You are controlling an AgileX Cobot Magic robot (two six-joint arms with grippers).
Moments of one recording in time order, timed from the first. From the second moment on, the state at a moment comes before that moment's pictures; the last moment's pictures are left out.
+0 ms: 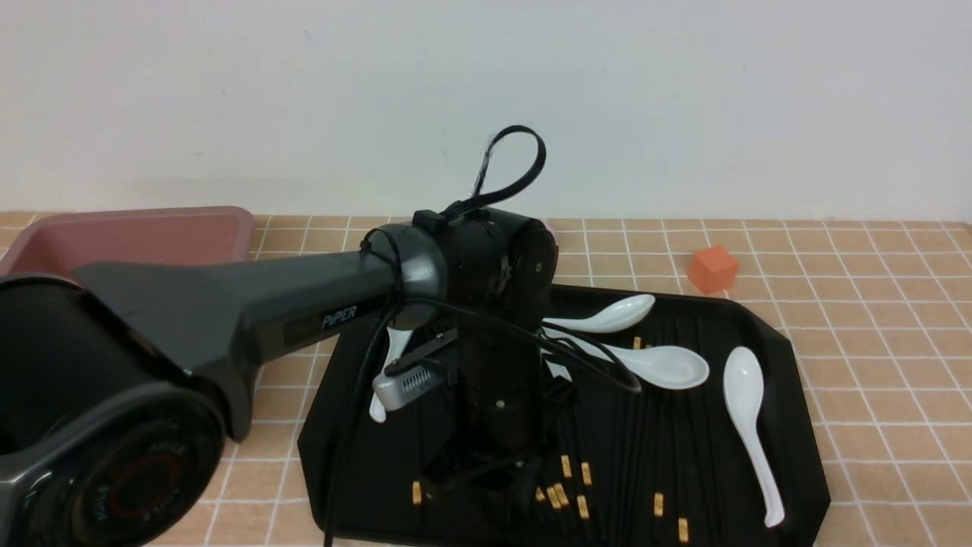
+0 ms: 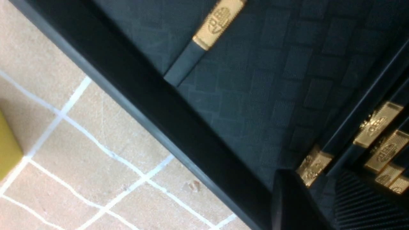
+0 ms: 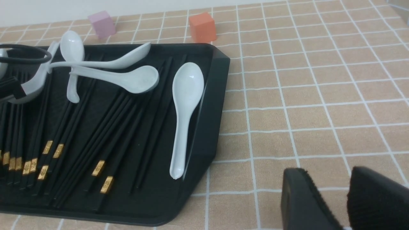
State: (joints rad) right arm 0.14 0.03 -0.11 -0.16 0.50 0.34; left arm -0.67 2.20 -1.70 -0.16 1.21 -1.40
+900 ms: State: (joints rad) right arm 0.14 0.03 -0.11 -0.16 0.50 0.34; left arm -0.67 2.20 -1.73 -0.07 1.21 -1.38
